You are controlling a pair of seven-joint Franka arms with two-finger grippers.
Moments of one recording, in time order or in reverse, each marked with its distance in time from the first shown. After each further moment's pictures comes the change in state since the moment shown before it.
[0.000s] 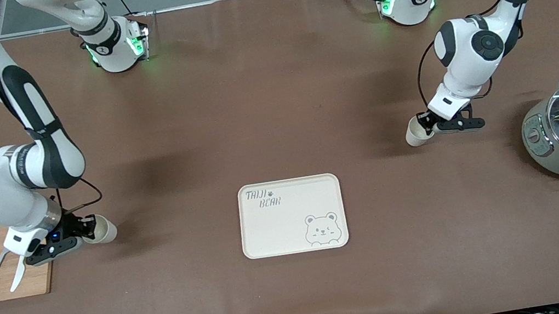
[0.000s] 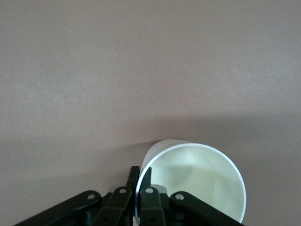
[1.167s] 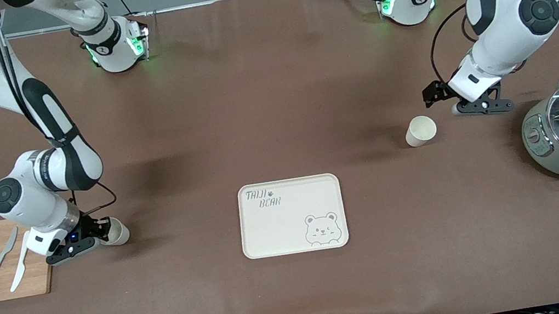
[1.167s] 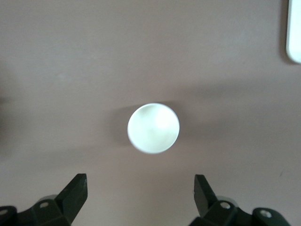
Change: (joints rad) left arm -0.001 -0.263 0.000 0.285 0.053 -0.765 -0.018; right arm 0.005 0.062 0.017 -0.008 0.007 0.092 0.001
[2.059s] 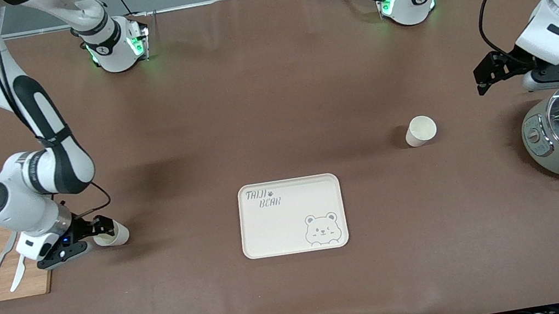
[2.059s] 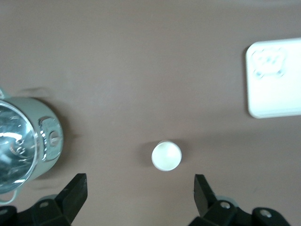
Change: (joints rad) left arm 0.006 0.053 0.007 0.544 0.047 -0.319 -0.059; right arm -0.015 -0.030 -0.006 0.089 0.006 -0.174 0.000
